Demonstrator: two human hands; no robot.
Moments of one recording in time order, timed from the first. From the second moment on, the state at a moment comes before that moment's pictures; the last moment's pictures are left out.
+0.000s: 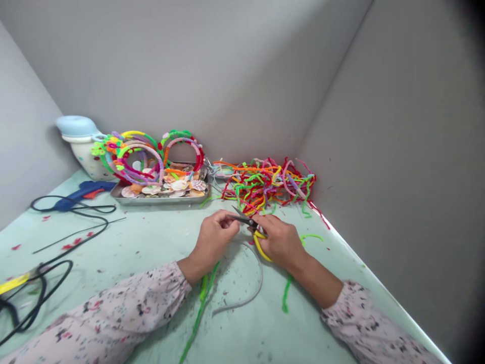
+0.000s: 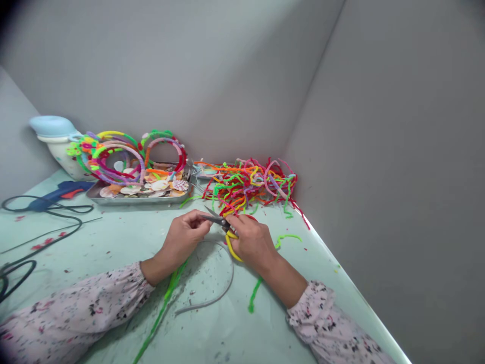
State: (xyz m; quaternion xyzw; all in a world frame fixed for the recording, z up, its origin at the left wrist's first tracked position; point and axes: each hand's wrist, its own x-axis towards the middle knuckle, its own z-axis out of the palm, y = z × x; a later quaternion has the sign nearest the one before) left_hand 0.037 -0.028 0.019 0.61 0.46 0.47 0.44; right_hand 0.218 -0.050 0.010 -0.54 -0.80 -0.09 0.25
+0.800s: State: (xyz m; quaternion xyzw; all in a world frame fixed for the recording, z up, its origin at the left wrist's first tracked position) left_hand 0.039 -0.029 0.020 0.56 0.46 0.47 0.51; right_hand 0.250 -0.024 0.027 -0.64 -0.70 0.03 0.31
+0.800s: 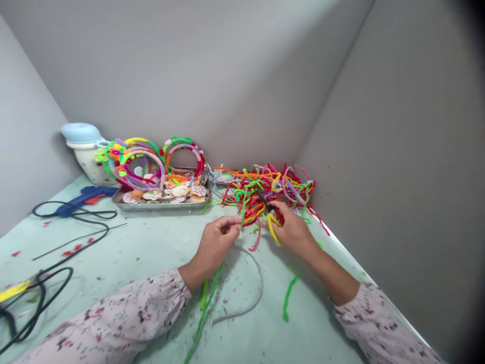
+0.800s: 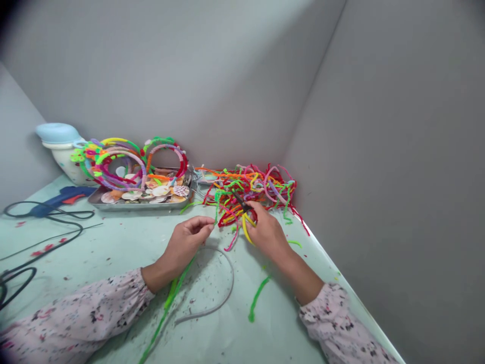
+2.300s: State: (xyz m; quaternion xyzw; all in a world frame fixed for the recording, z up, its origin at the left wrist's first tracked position) left_hand 0.040 -0.023 0.008 0.57 0.43 0.42 0.56; right_hand 0.188 -0.015 -0.008 -0.54 -0.50 0.45 0.51
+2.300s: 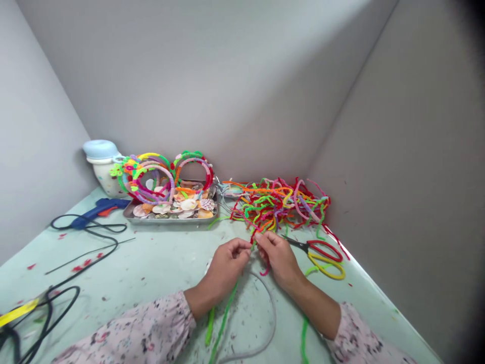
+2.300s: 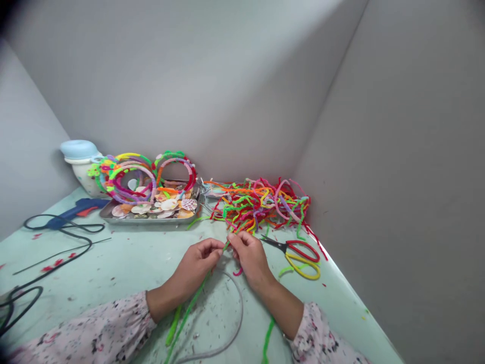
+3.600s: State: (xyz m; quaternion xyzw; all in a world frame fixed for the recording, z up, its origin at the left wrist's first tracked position) left_hand 0.038 -0.021 0.005 0.58 0.46 0.33 0.59; right_hand 0.192 -0.013 -0.013 -0.51 -0.42 0.49 0.57
